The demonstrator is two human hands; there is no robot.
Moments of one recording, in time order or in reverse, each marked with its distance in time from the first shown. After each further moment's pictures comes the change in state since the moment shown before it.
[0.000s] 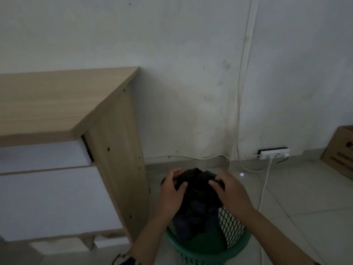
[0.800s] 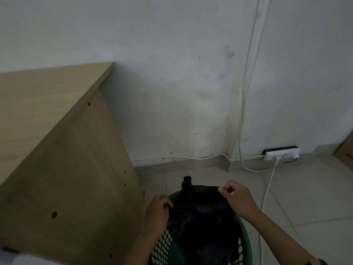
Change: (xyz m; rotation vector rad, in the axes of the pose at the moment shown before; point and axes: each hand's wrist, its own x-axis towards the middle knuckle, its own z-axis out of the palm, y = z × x) left_hand 0.106 -0.039 0.019 0.502 -0.102 -0.225; right_hand 0.119 0.087 -0.015 0.066 -0.206 0.404
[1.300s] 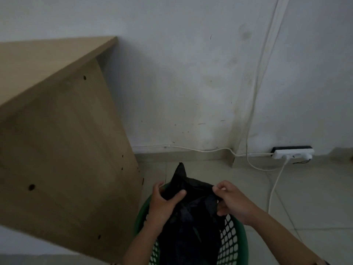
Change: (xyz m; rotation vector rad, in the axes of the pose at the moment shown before) left_hand -0.005 0.016 0.039 -0.647 0.042 -0.374; right_hand -0.005 0.002 0.010 0.498 -0.431 0.304
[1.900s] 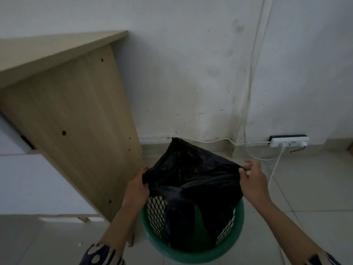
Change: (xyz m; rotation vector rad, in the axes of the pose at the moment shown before) left_hand -0.039 -0.048 -0.070 0.477 0.159 0.405; right_hand -0.041 0.061 -0.016 -0.346 0.655 -0.446
